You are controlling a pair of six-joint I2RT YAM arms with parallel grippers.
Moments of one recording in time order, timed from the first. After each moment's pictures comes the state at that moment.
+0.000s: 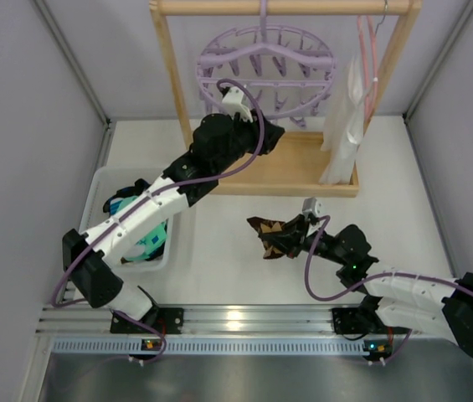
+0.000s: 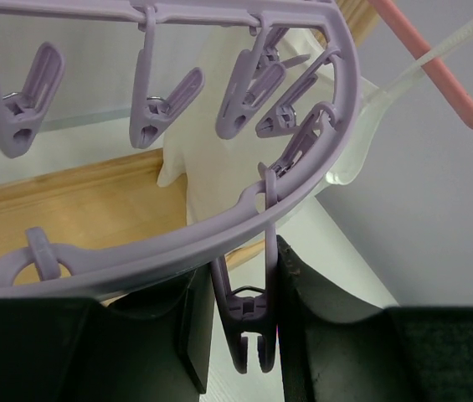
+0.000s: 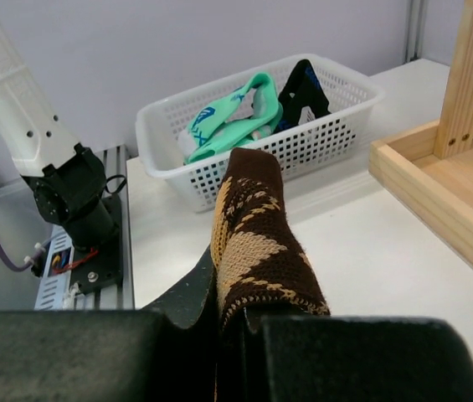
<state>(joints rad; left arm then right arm) -0.76 1.51 1.49 0.00 -0.04 -0.46 0.80 1.00 0.24 0.98 -0.44 0.28</state>
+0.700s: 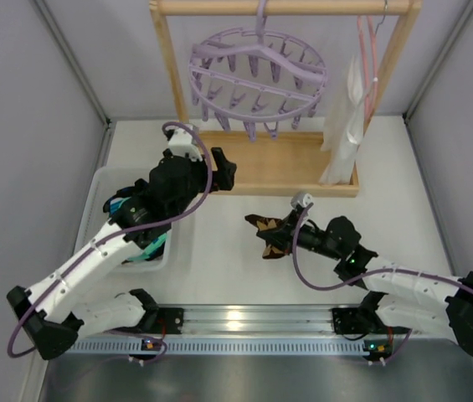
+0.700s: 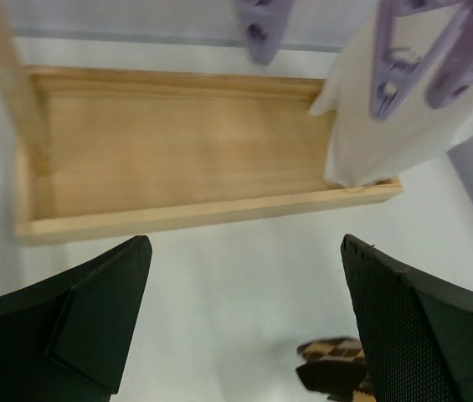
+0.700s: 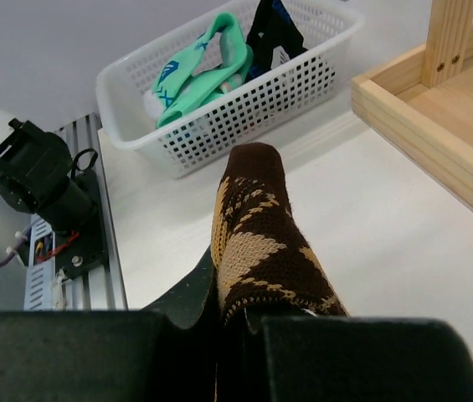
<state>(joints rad) -0.76 1.11 1.16 -0.28 -0.33 -0.45 0.81 0.99 0.29 0.73 -0.37 0.29</state>
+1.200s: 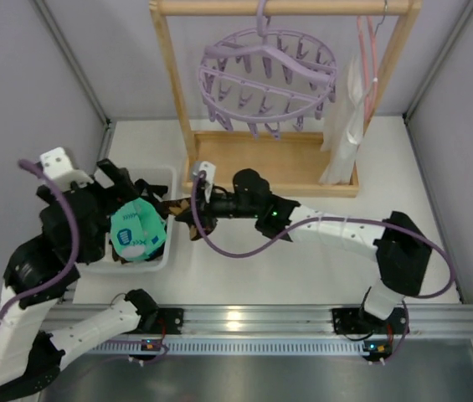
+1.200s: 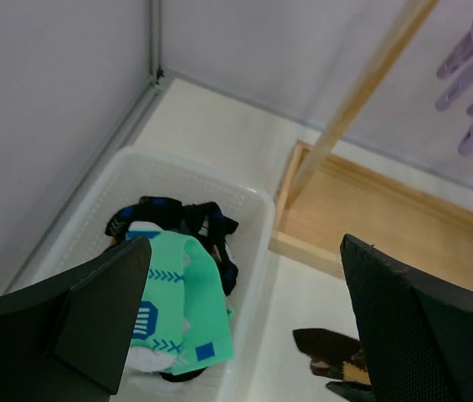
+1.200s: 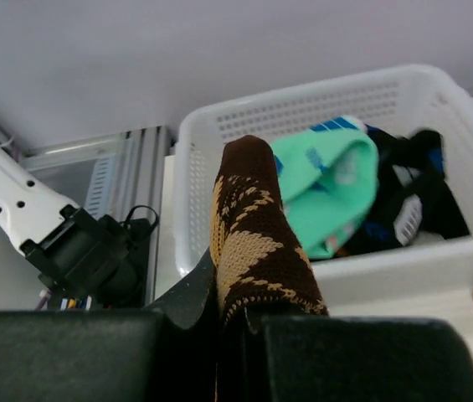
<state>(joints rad) -0.75 0.77 1.43 -0.94 -0.95 -0.47 1.05 1.62 1.18 0.37 -0.42 0.13</state>
